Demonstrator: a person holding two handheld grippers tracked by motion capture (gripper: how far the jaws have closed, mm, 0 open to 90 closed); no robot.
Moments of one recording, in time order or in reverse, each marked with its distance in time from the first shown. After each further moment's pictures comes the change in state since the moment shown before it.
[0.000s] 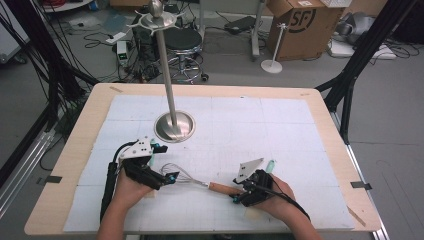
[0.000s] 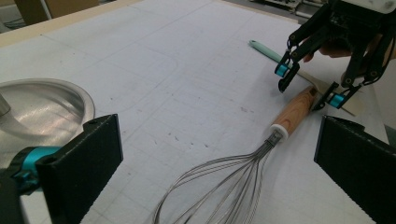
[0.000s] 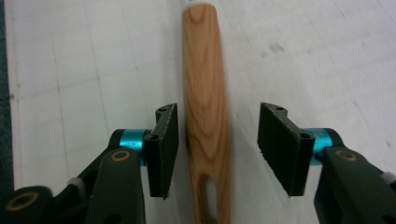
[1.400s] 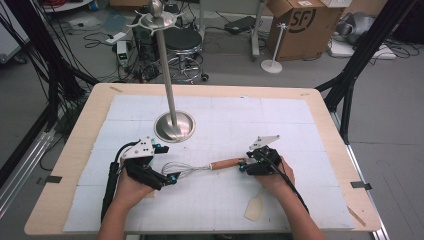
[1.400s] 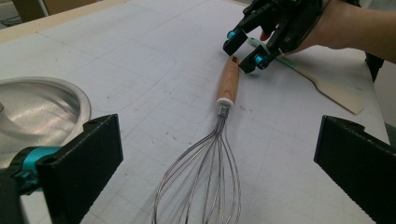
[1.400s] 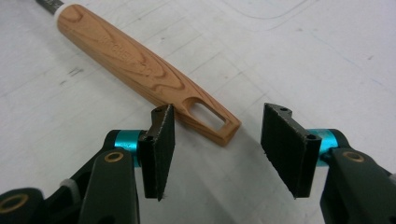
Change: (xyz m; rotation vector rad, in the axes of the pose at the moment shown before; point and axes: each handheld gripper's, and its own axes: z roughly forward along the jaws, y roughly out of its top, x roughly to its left) left arm 0.000 0.000 0.003 0.011 -0.006 0.004; right arm -0.074 -0.015 0.006 -0.120 -0.223 0.319
